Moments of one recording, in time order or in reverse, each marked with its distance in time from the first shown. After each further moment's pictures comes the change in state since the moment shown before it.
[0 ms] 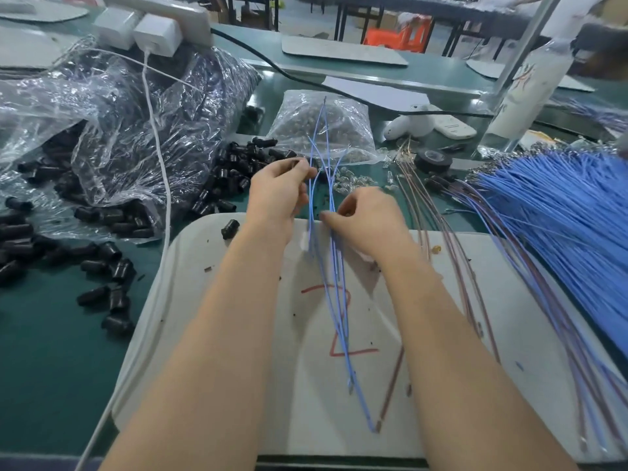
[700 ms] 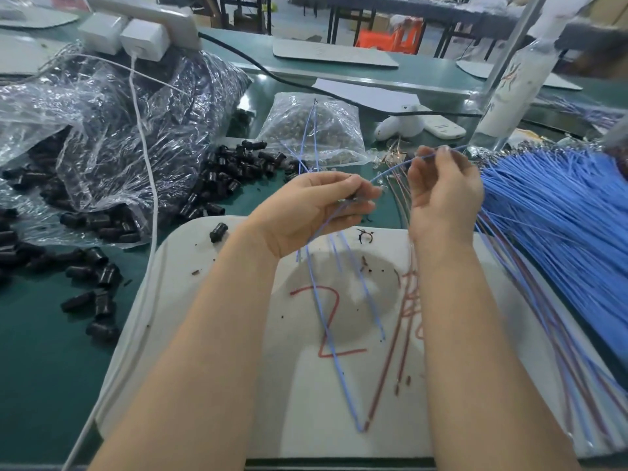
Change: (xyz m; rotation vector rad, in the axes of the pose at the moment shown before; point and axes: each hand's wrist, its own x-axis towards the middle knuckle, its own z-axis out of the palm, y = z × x) left_hand -0.023 0.004 0.010 0.100 -0.740 -0.113; right_hand -0.002 0.025 -0.054 1.759 0.529 0.152
